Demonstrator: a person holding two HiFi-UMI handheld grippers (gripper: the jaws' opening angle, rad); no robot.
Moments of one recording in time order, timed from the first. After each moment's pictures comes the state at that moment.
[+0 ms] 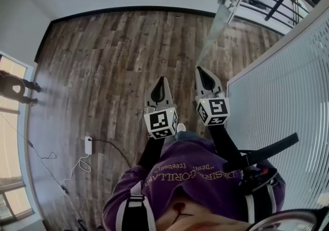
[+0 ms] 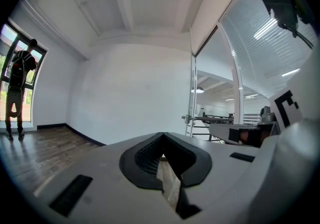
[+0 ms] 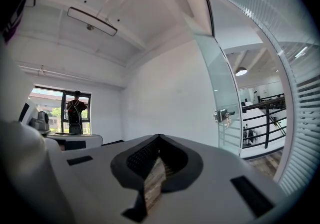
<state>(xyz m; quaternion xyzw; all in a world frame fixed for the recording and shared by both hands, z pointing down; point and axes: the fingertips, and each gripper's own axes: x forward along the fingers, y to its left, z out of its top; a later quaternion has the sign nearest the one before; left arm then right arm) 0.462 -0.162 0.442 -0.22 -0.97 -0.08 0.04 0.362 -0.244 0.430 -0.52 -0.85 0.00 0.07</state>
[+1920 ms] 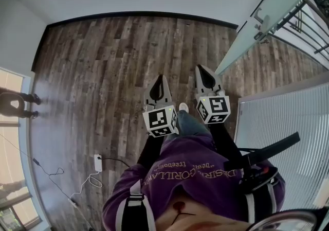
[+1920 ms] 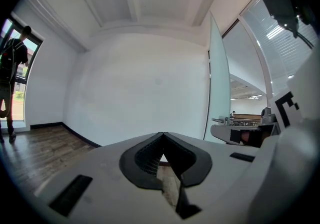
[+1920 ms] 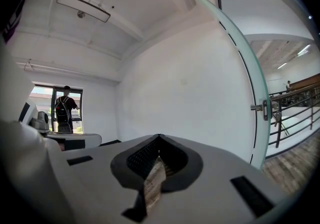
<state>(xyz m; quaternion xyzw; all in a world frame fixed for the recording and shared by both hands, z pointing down) 0.346 0.104 0.464 -0.22 -0.97 -0.09 0.05 0.244 0.019 0.453 -0.51 -0.86 0.00 0.08</state>
